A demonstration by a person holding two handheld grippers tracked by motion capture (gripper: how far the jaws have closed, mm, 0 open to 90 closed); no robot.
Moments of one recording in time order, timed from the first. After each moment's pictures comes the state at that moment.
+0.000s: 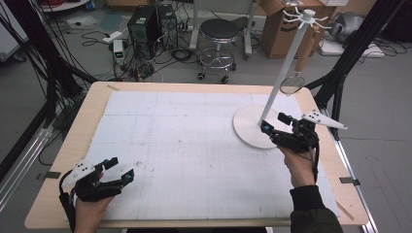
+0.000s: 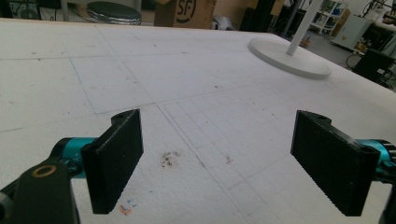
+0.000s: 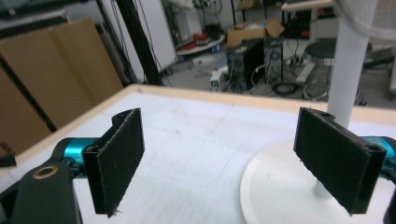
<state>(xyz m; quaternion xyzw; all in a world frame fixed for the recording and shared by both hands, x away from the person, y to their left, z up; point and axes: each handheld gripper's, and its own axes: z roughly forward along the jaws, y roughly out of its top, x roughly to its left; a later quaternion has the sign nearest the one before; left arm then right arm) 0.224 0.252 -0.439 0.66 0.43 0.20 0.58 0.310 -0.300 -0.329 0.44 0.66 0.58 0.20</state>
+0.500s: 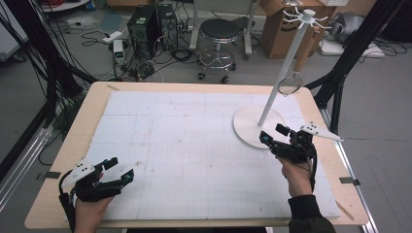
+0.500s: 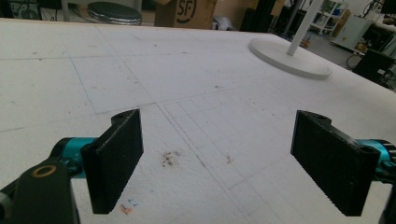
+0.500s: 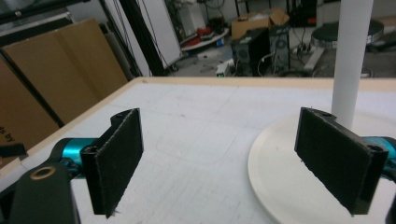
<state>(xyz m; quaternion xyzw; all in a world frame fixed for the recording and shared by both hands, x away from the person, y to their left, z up) 0.223 0.252 -0.439 0.67 0.43 0.20 0.58 0.298 -0.306 -0.360 0.45 0.65 0.59 0.17</state>
